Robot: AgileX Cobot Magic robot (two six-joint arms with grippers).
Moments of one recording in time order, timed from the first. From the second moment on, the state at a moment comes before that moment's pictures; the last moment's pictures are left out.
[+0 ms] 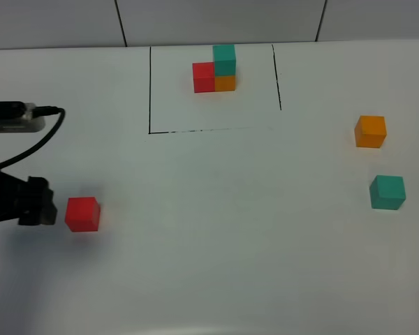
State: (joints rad) left arm -0.17 1.30 -0.80 -0.06 0.82 0.00; right arm 0.02 0.00 -0.50 -0.04 1.08 -0.01
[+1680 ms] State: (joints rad) left arm -0.29 1.93 -1.05 -0.02 0.72 -0.04; right arm 0.02 0.00 -0.50 -0.04 1.08 -0.01
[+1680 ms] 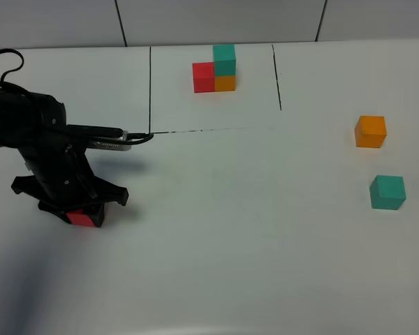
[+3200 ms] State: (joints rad) left arm -0.68 2.44 -2.12 0.03 1.19 0.78; right arm 0.02 0.00 -0.50 -0.04 1.08 -0.01
